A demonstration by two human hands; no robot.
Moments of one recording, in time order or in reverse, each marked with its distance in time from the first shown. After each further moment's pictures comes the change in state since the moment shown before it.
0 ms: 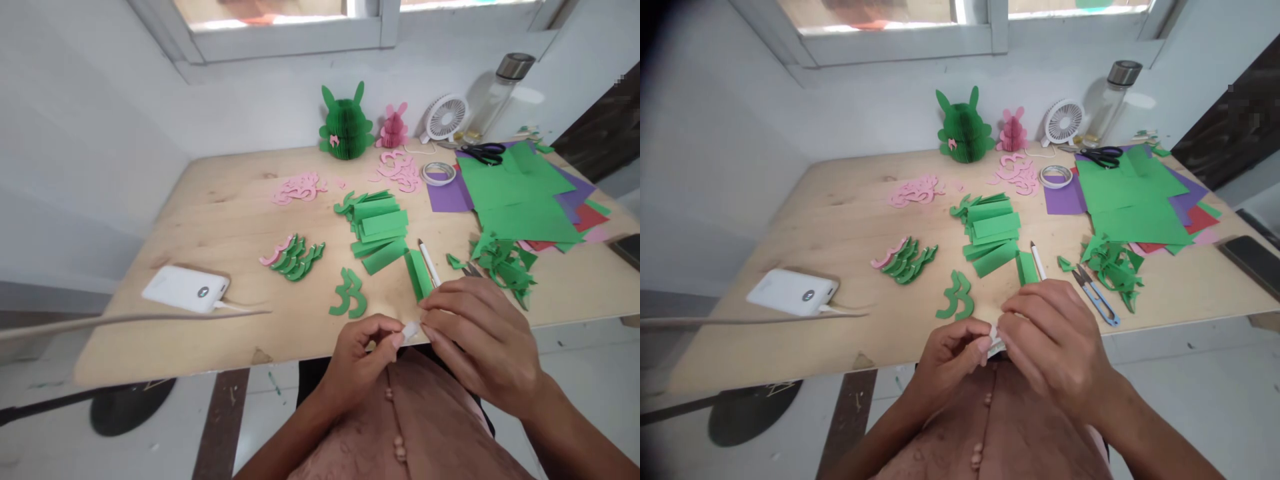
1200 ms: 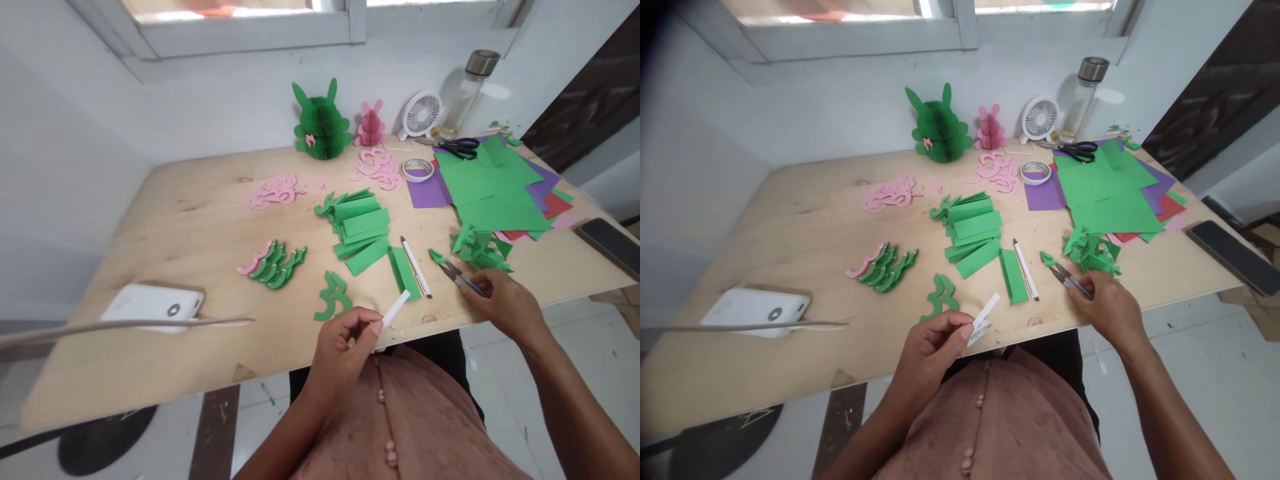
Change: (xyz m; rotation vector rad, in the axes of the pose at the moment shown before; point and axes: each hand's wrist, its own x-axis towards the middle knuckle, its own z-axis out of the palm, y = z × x) left_hand 0.009 0.002 0.000 0.082 0.098 -0.127; right_hand -0.104 0.092 -0.001 -0.313 -0.376 1.184
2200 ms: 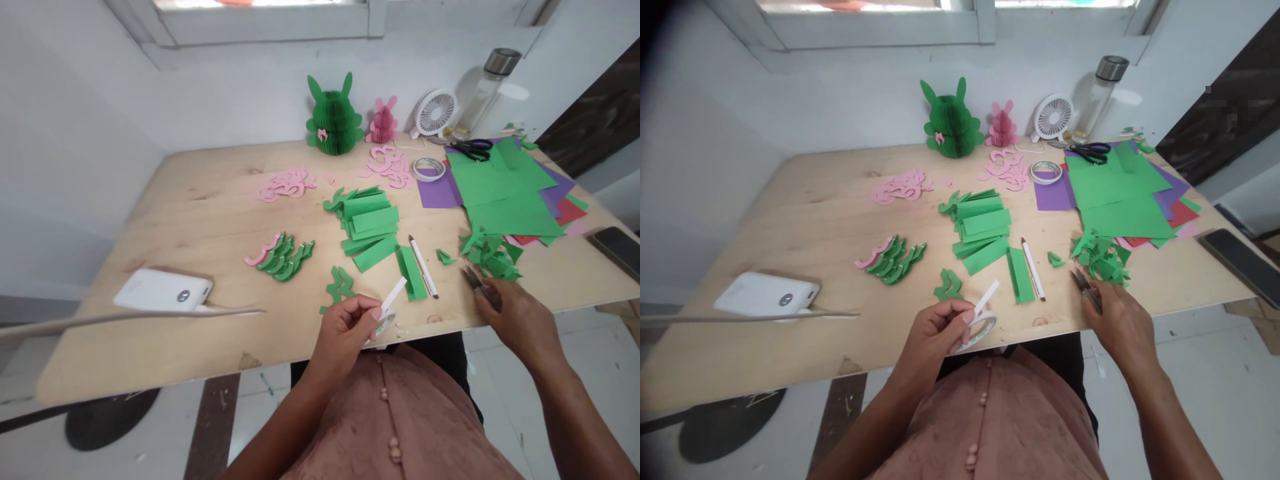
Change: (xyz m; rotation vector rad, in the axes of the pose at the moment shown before) left_hand 0.007 0.001 -0.001 -0.266 0.065 -0.142; right_hand -0.018 0.008 0.008 -0.220 0.198 -0.203
